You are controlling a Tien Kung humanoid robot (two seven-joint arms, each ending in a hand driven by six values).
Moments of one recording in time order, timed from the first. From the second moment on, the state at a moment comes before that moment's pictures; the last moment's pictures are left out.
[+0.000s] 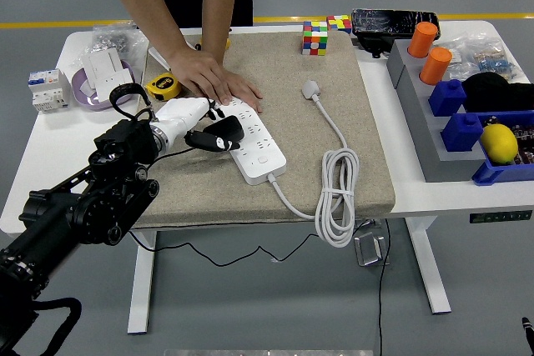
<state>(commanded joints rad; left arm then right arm) -0.68 0.04 -1.01 -0.76 2.24 -0.03 0.05 0.20 -0.28 0.34 0.45 0.00 -0.55 -0.06</state>
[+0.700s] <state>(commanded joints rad) -0.68 0.04 -0.98 -0.75 2.27 0.02 0.04 0.21 -0.28 0.34 0.45 0.00 -0.55 -0.06</state>
